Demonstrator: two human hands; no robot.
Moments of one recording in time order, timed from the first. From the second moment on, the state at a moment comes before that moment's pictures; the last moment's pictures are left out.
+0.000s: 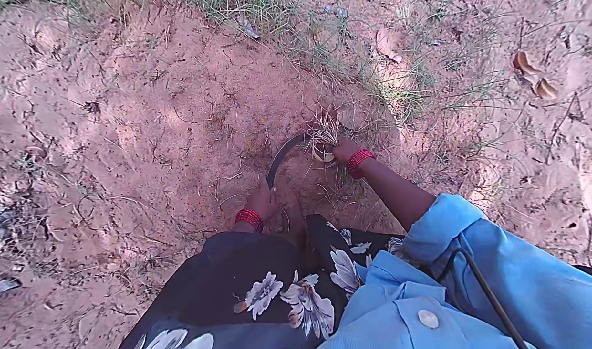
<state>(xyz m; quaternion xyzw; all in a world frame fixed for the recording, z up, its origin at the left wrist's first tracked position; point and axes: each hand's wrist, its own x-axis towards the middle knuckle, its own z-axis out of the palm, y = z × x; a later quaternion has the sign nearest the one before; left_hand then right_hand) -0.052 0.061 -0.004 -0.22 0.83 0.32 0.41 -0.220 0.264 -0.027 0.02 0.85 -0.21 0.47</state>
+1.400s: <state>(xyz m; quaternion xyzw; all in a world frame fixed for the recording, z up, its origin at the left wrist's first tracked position) -0.007 0.049 -0.030 -0.26 0.78 0.56 0.01 -0.231 0.258 -0.029 -0.14 0.94 -0.04 0.31</state>
